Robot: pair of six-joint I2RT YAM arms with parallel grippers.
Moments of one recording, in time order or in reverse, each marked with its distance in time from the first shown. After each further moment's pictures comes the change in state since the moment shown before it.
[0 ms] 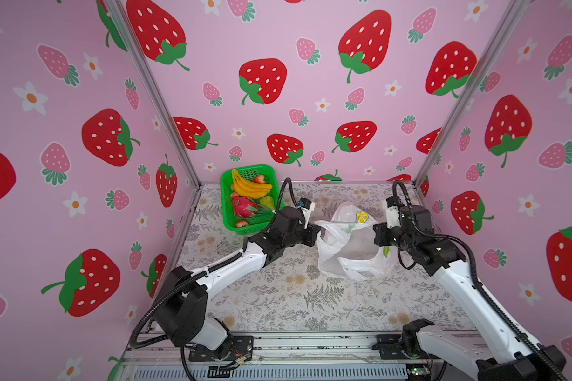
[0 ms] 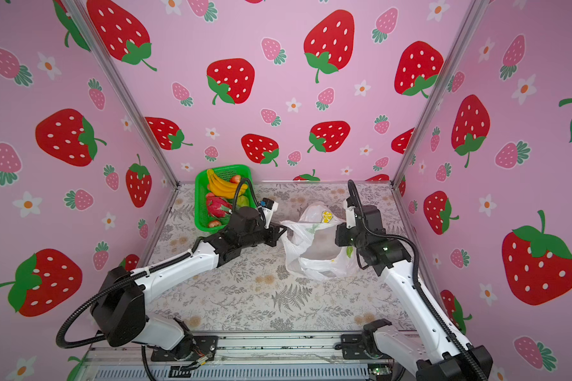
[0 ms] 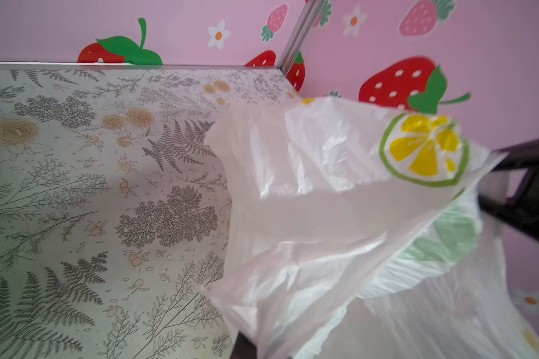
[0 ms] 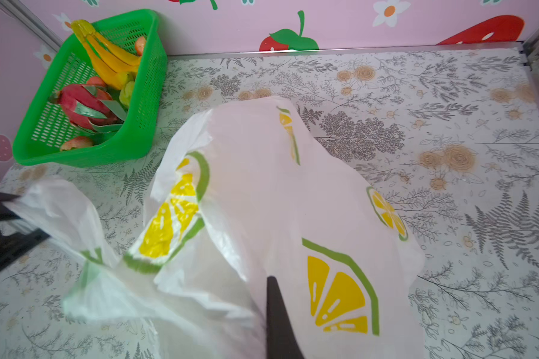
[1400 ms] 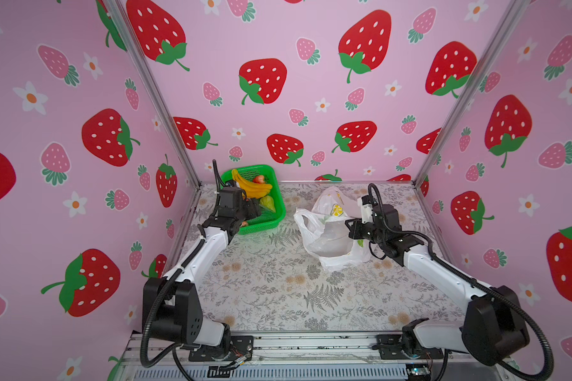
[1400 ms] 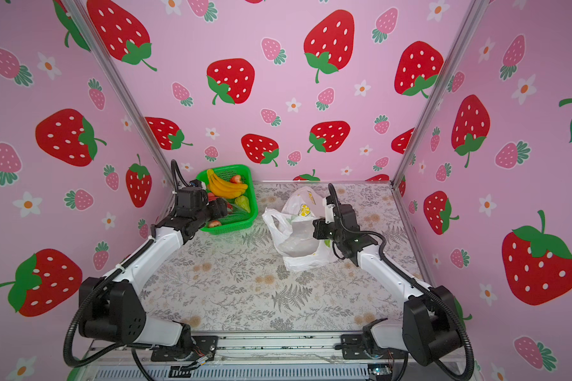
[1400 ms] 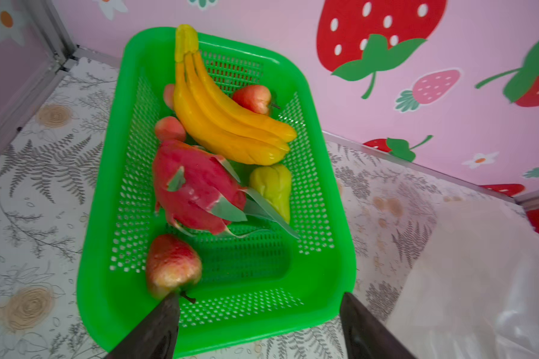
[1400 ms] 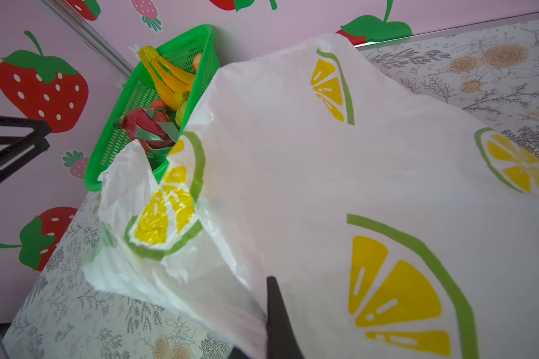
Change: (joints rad) left arm 0.528 0.029 0.132 -0.323 -0.278 0.065; right arm 0.058 0.293 -0.130 0.539 -0.199 0.148
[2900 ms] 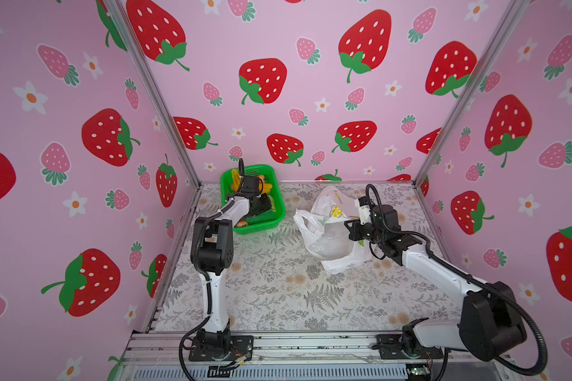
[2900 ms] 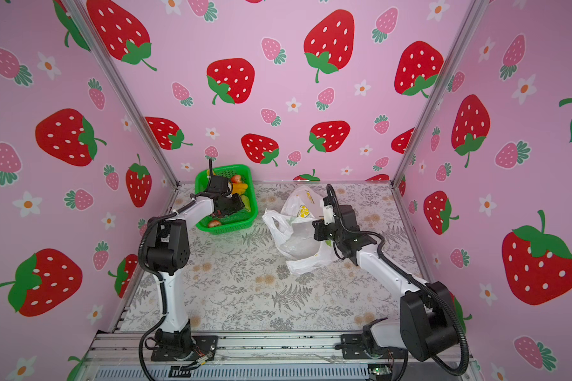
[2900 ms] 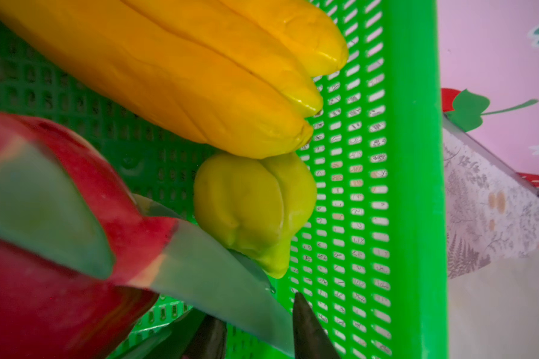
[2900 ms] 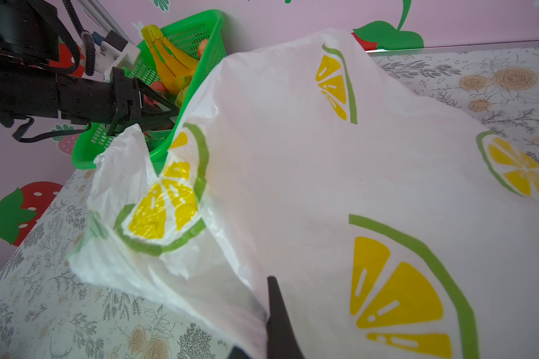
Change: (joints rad) left arm -0.024 0.658 0.514 -0.137 0.232 -0.164; right arm -0.014 0.013 -0.019 0.038 -0.033 -0.090
